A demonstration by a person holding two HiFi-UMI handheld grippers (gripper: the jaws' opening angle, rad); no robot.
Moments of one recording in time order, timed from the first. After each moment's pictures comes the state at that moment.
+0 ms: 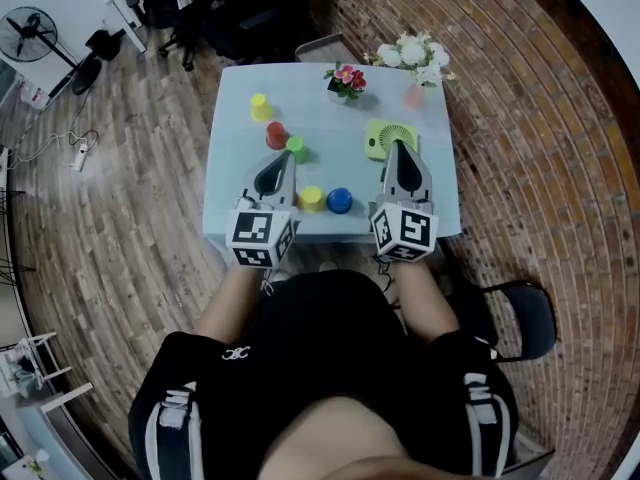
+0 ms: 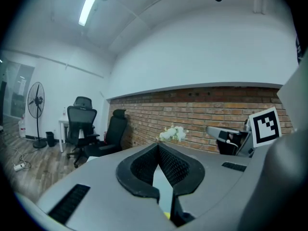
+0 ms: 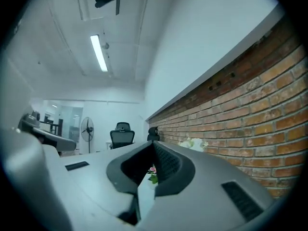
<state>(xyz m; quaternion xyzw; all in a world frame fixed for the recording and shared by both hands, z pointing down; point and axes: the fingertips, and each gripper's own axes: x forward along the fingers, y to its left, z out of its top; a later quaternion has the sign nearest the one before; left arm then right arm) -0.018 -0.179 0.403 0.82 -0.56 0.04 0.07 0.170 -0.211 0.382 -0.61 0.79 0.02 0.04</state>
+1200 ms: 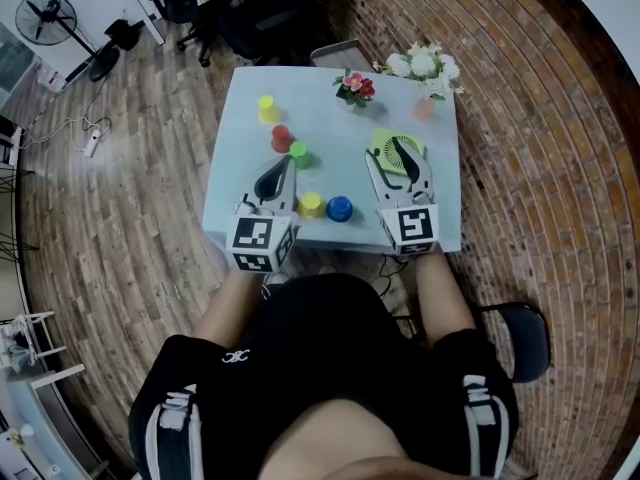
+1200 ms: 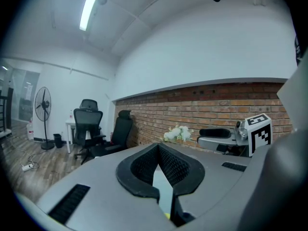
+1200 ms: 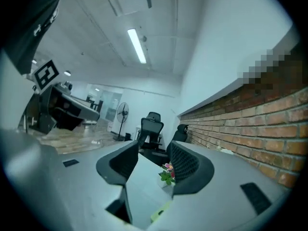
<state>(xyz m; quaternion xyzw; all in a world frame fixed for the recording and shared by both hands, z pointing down) -0.010 -0.184 0.400 0.80 -0.59 0.05 0.06 0.140 -0.234 0.405 -0.43 0.89 0.14 -0.08</state>
